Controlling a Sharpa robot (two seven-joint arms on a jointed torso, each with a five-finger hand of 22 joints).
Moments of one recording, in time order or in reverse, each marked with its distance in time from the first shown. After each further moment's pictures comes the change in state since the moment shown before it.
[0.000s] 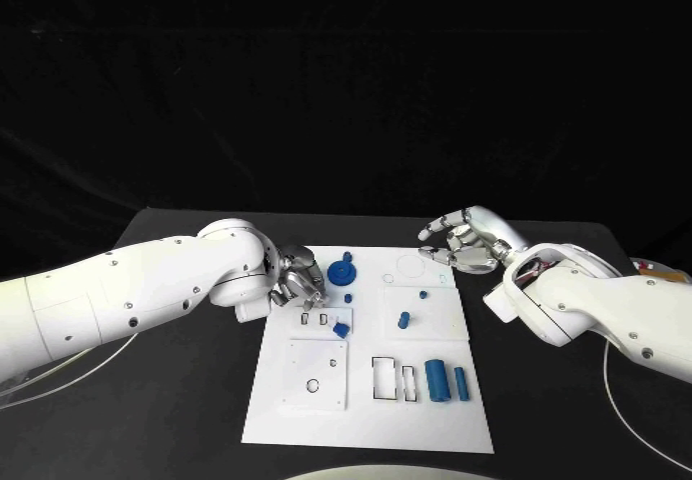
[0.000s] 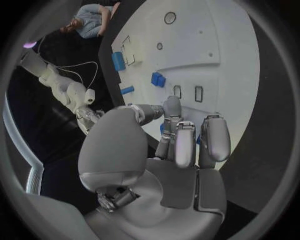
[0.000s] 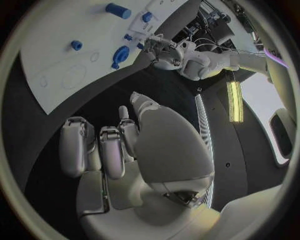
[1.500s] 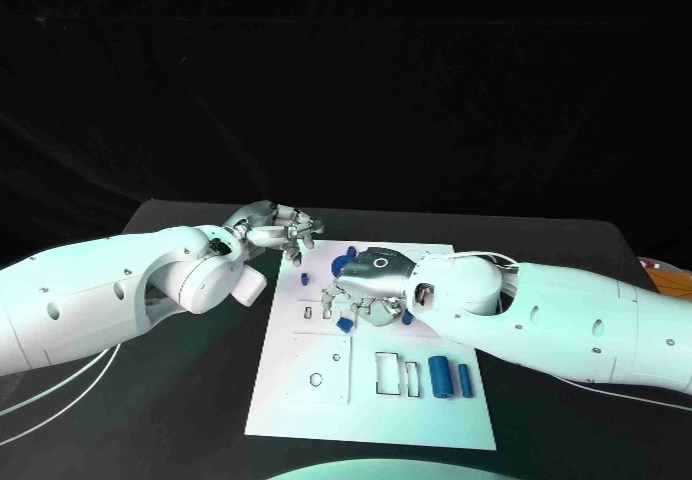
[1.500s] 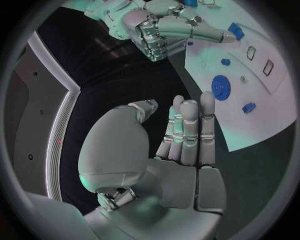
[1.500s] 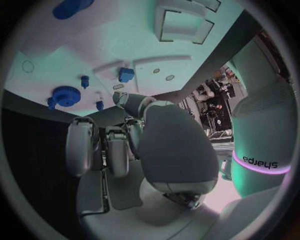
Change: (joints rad) left arm -0.017 -0.196 0.003 0.133 0.545 -0.452 0.515; left_hand -0.021 0.009 -0.278 0.088 -0.004 -0.112 0.077 -0.137 -0.120 -0.140 0.073 -0.072 -0.111 -0.188 0.070 -0.454 -0.486 0.071 -0.375 0.064 -0.400 -0.616; right arm 0.005 0.337 -0.041 -0.074 -0.912 0.335 0.025; right_hand -0.022 -0.071 0.401 -0.314 -0.084 0.016 -0.107 -0.085 -0.062 -0.001 -0.099 0.003 -0.001 -0.002 -0.081 0.000 0.000 0.000 -0.008 -0.082 -0.002 0.000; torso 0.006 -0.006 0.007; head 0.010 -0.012
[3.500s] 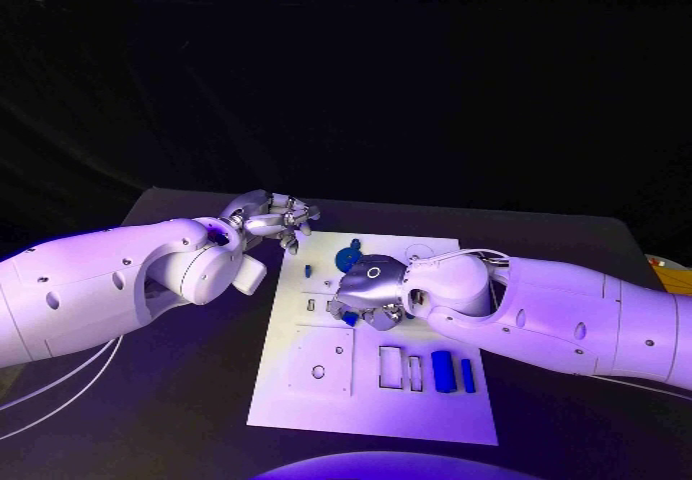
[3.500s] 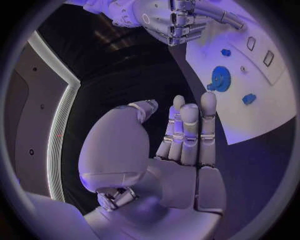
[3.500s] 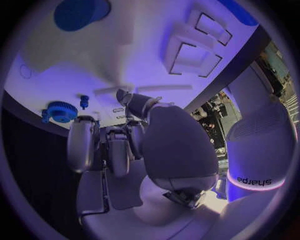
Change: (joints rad) left arm 0.001 -0.001 0.002 -0.007 0.039 -0.044 0.027; left_hand 0.004 0.004 -0.005 0.000 0.000 -0.003 0.003 0.004 -0.003 -0.003 0.003 0.000 -0.006 0.018 0.003 0.039 0.052 -0.001 0.036 0.000 0.020 0.049; right arm -0.004 0.039 -0.022 -0.058 -0.167 0.091 0.058; right_hand -0.073 0.031 -0.039 -0.054 -0.087 0.019 0.000 0.050 0.045 0.011 -0.007 0.024 0.000 0.000 -0.007 0.004 0.000 0.000 -0.014 -0.006 -0.018 0.000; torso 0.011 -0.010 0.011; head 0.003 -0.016
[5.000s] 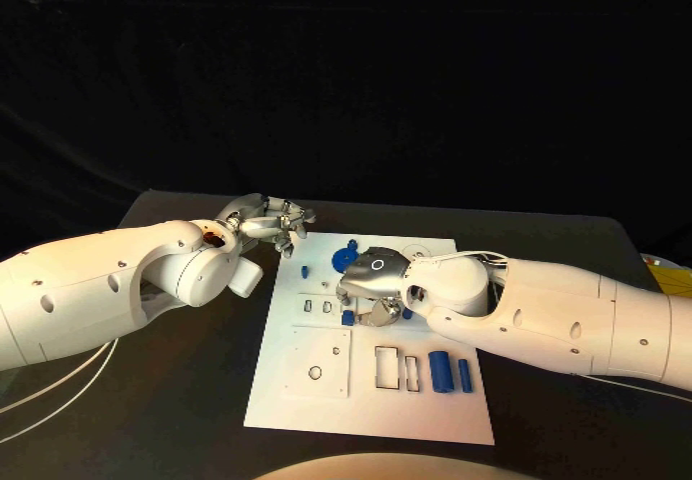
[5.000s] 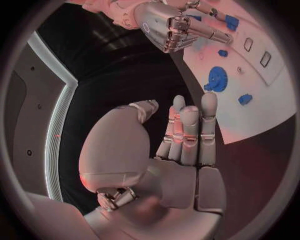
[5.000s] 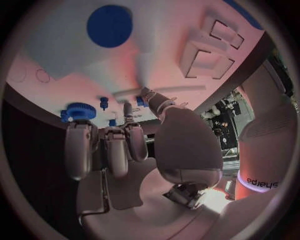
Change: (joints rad) left arm 0.000 -0.002 0.000 -0.005 0.000 0.003 -0.026; left_hand 0.005 0.005 0.000 0.000 0.000 0.000 0.000 0.000 -0.002 0.000 0.000 0.000 -0.005 0.011 -0.004 0.021 0.022 0.000 0.023 -0.002 0.015 0.021; right arm -0.007 -0.001 -0.001 -0.017 0.009 -0.039 -0.132; right_hand -0.231 -0.027 -0.207 0.190 0.107 0.032 0.057 0.066 0.017 0.035 0.058 0.027 0.000 0.002 0.034 0.008 0.001 0.000 0.043 0.032 0.042 -0.001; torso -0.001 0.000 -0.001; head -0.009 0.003
